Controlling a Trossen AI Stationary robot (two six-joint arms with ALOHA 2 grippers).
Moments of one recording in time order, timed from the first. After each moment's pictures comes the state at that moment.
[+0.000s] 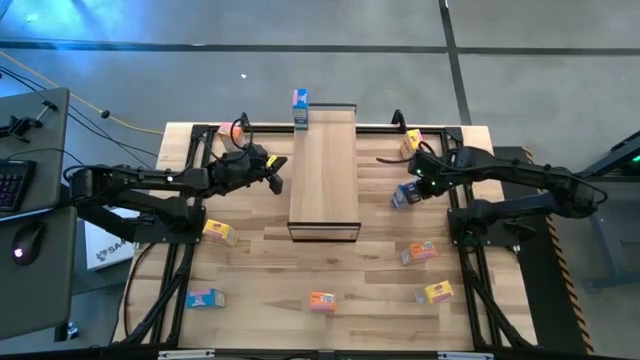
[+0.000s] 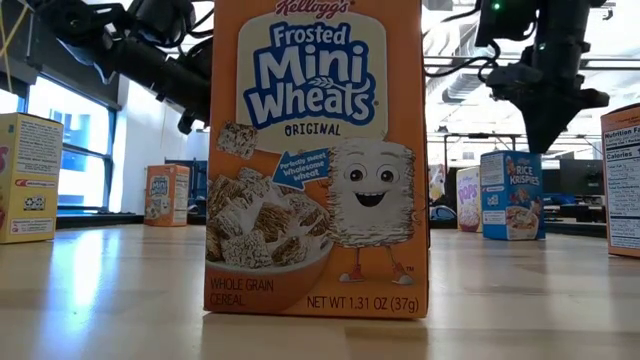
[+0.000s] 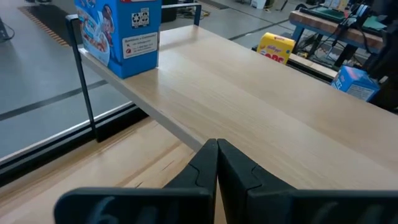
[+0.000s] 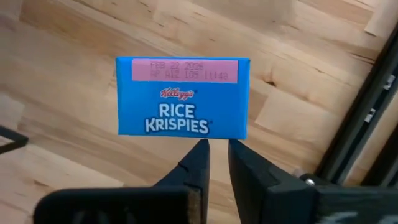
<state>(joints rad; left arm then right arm) 0.29 1.14 0.47 0.36 -0.32 -0.28 -0.33 1.05 0.87 -1.18 0.10 0.83</state>
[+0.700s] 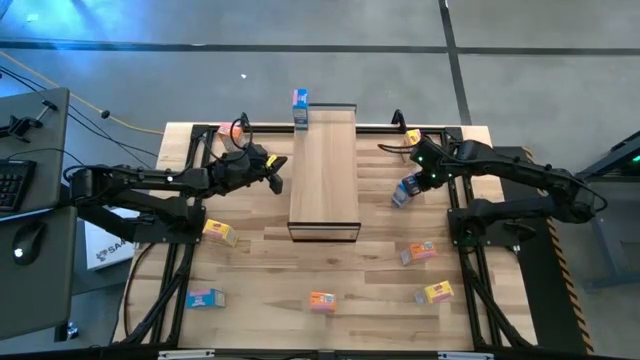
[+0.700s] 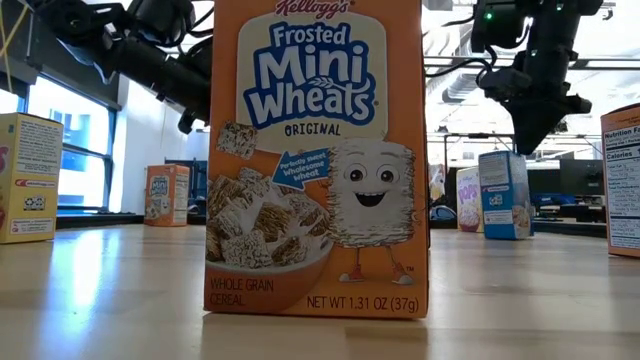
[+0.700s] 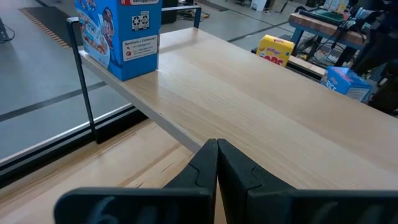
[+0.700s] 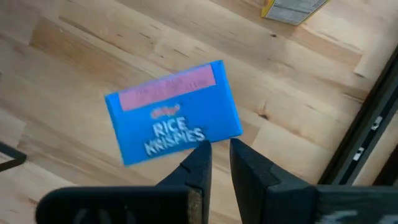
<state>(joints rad) 0.29 1.14 0.47 0.37 -0.33 -0.28 -0.46 1.05 0.87 -1.11 0.08 0.65</state>
